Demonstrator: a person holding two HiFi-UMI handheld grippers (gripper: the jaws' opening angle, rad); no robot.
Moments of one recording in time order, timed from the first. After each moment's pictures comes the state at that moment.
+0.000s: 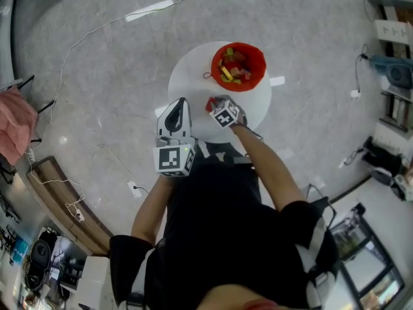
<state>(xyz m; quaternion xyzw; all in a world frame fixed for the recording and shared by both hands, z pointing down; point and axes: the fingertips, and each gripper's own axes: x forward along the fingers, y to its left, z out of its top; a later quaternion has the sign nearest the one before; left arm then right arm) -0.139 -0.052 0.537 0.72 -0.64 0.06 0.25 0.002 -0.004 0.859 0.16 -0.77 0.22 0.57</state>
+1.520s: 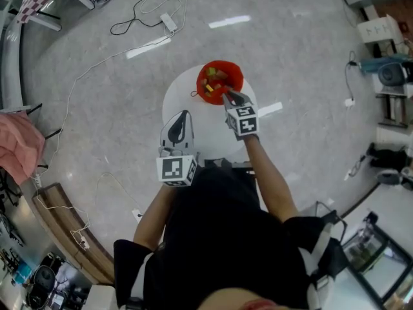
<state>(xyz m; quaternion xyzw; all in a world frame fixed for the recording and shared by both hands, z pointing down) -0.086 -0.048 0.474 0.76 -0.62 0.04 0.19 0.055 -0.140 0.647 0.40 -0.83 0.23 0.32</state>
